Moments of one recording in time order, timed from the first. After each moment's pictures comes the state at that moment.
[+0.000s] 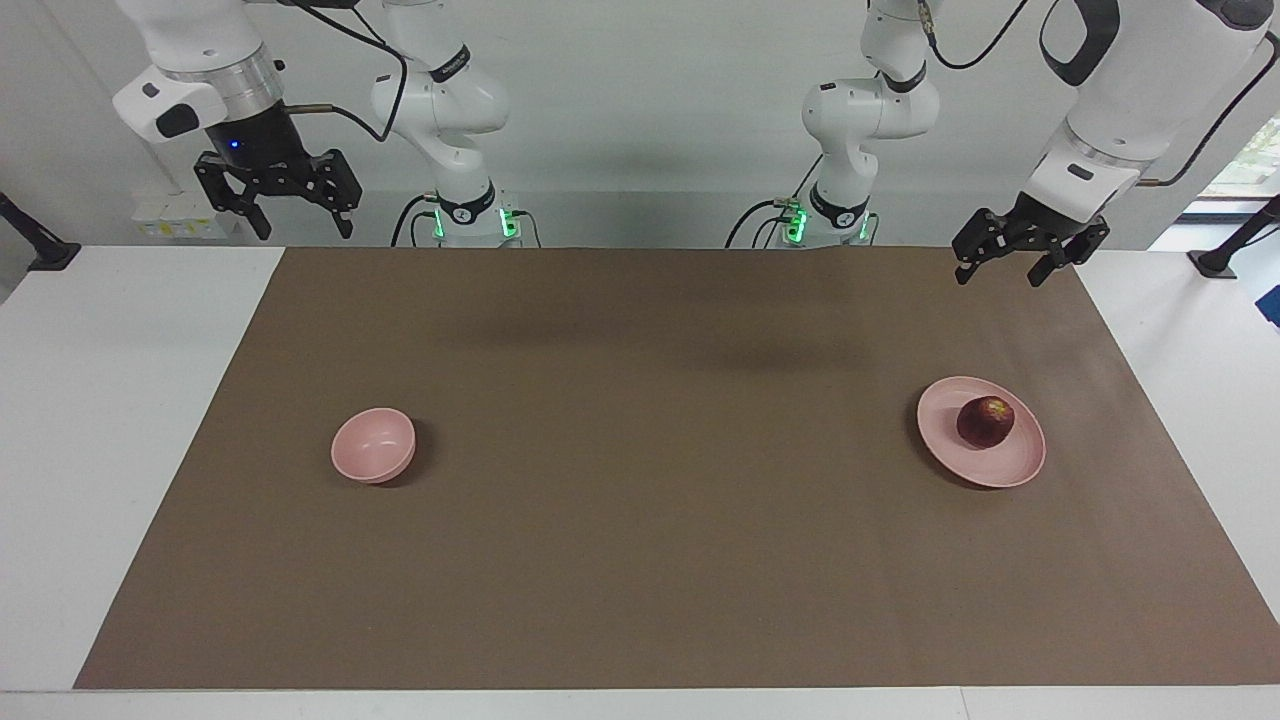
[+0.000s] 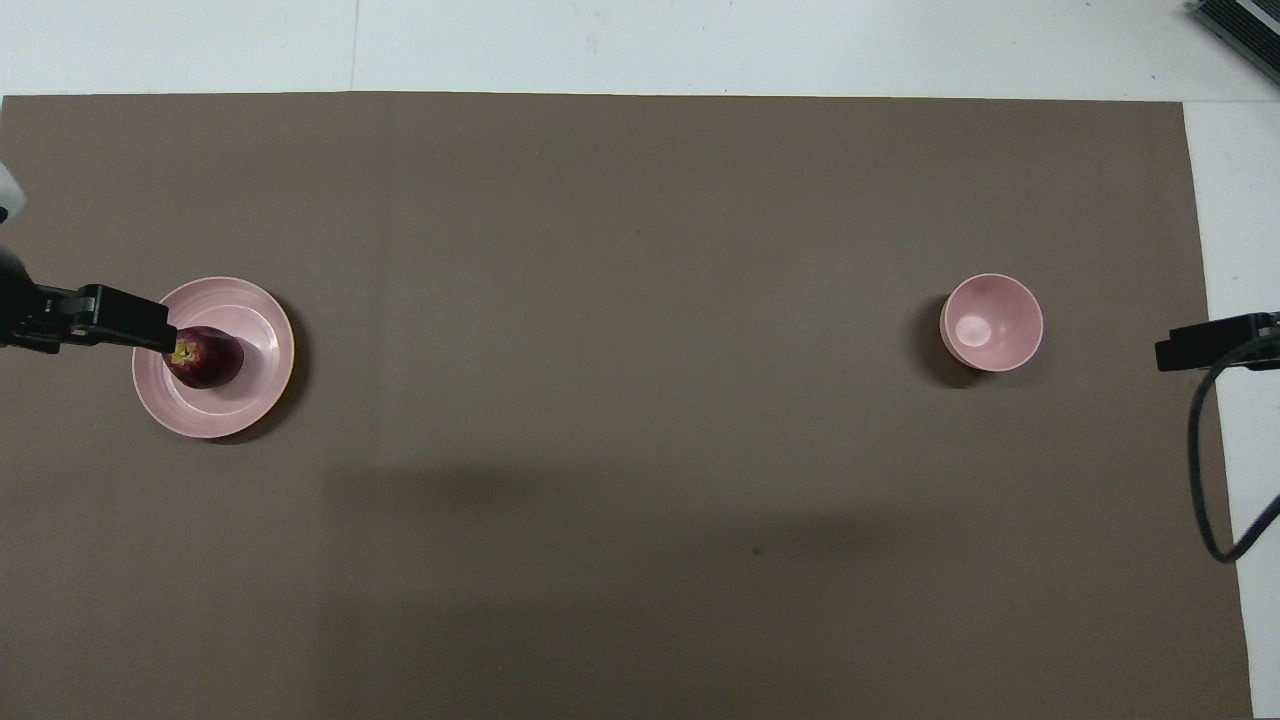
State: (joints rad) left arm -0.01 -0.01 -0.05 -1.59 -0.04 1.55 0.01; right arm -0.02 -0.08 -0.02 -1.57 -0.01 1.52 -0.07
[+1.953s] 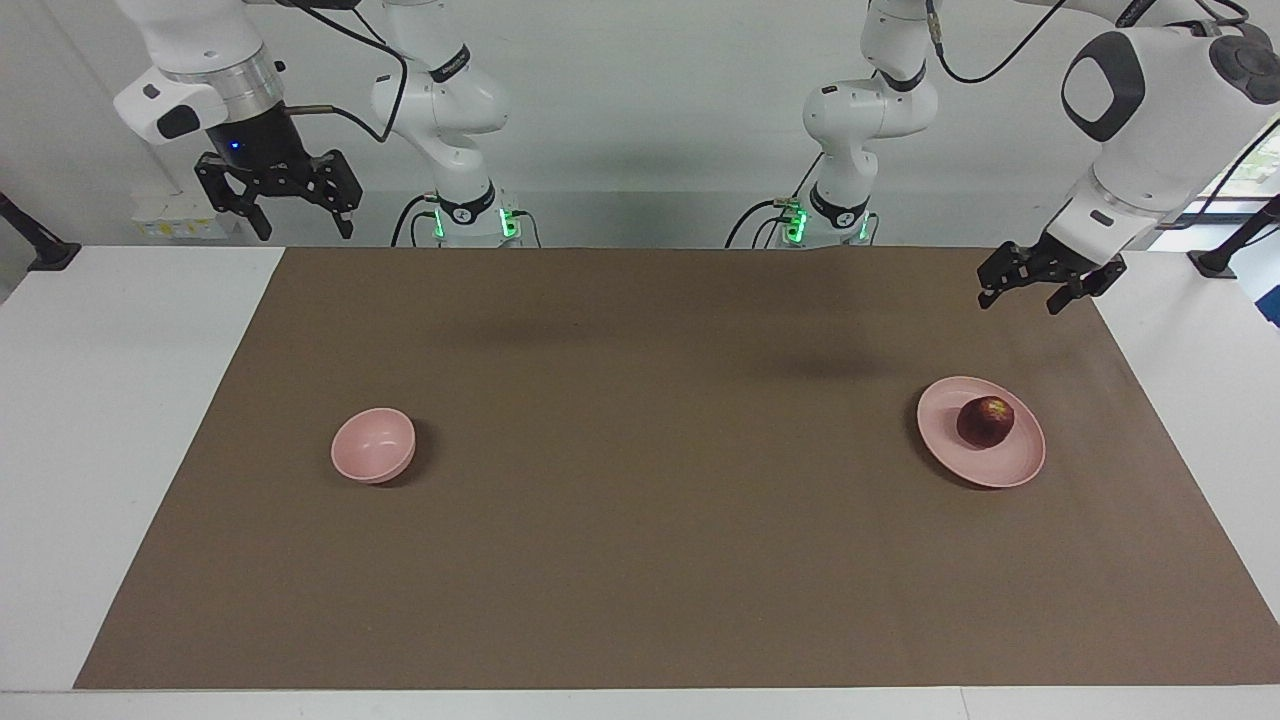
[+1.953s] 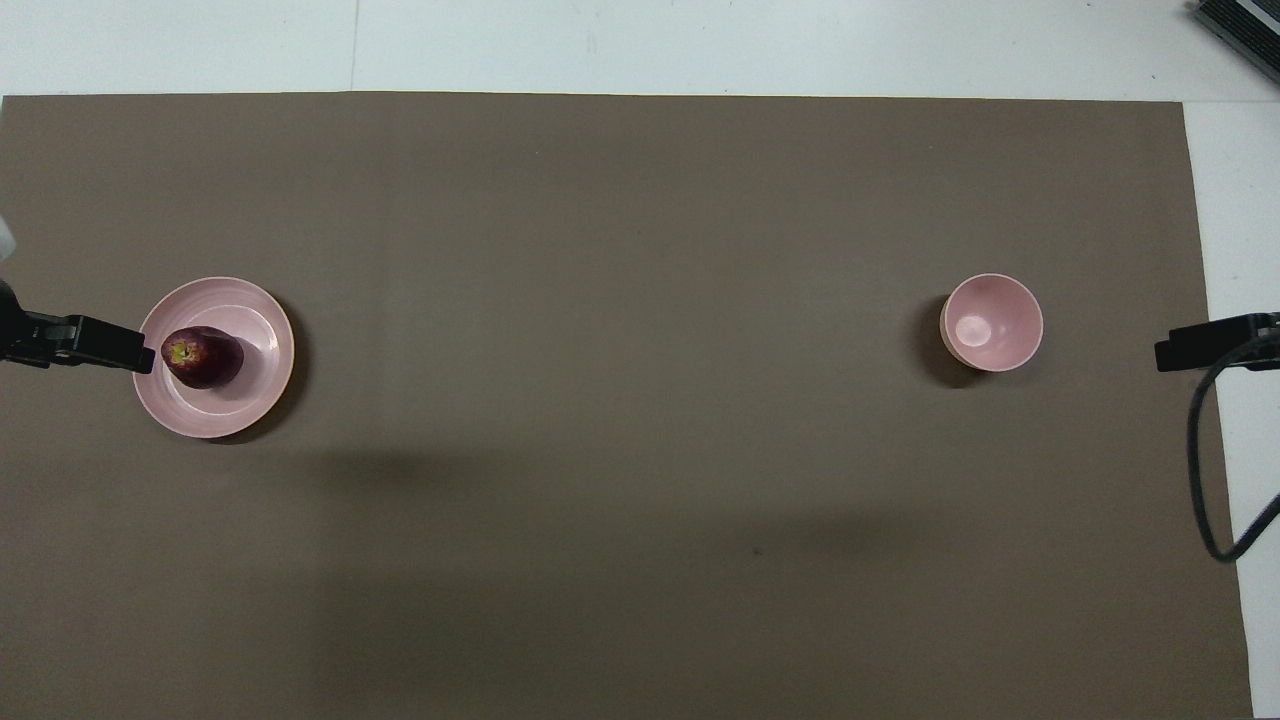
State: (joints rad) left arm 0.10 -0.01 -0.04 -1.77 -0.04 1.71 0.20; right arm -0.02 -0.08 -0.02 -1.57 -0.01 1.52 -0.07
